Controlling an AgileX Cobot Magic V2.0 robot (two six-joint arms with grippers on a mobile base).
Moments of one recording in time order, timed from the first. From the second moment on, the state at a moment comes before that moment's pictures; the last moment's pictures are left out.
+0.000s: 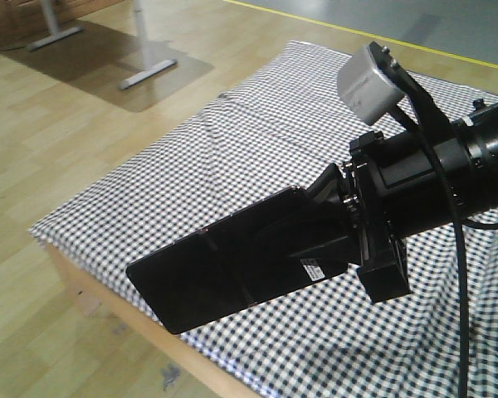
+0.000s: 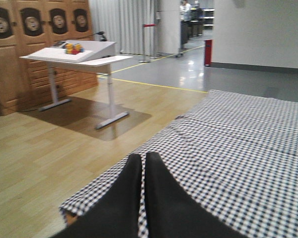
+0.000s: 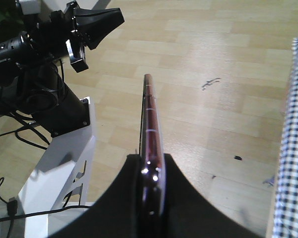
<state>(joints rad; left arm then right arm) 0.03 -0.02 0.03 -0.03 0.09 0.04 0.35 1.29 -1.21 0.96 1.24 -1.01</state>
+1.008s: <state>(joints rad) 0.03 -0.02 0.03 -0.03 0.09 0.04 0.35 1.29 -1.21 0.96 1.24 -1.01</state>
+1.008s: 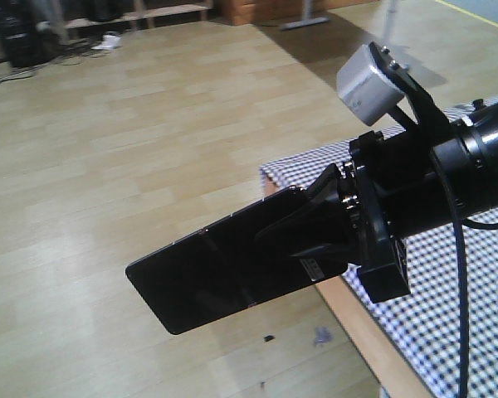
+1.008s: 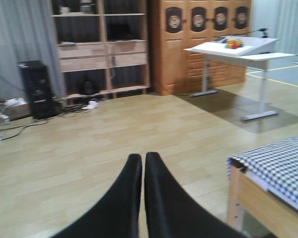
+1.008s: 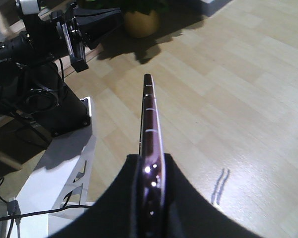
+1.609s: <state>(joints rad) 0.03 -0.02 0.03 -0.03 0.09 0.04 0.35 1.29 -1.21 0.96 1.24 -1.01</state>
